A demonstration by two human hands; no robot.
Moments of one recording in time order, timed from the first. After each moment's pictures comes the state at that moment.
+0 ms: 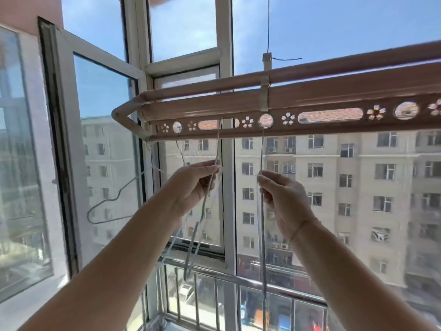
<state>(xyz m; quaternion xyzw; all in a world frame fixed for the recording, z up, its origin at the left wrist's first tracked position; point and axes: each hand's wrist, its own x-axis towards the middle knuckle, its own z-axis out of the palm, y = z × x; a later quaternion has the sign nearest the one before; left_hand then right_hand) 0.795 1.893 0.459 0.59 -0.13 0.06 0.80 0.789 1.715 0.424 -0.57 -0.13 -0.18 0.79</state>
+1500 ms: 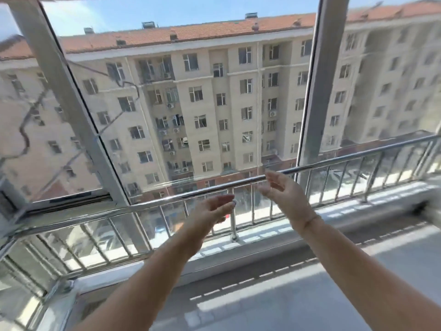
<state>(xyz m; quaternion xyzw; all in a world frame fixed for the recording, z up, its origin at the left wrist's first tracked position) 0.731 1.675 0.203 0.70 -0.28 -0.25 0.61 0.643 1.493 0.210 -0.72 0.11 -0.26 0.63</state>
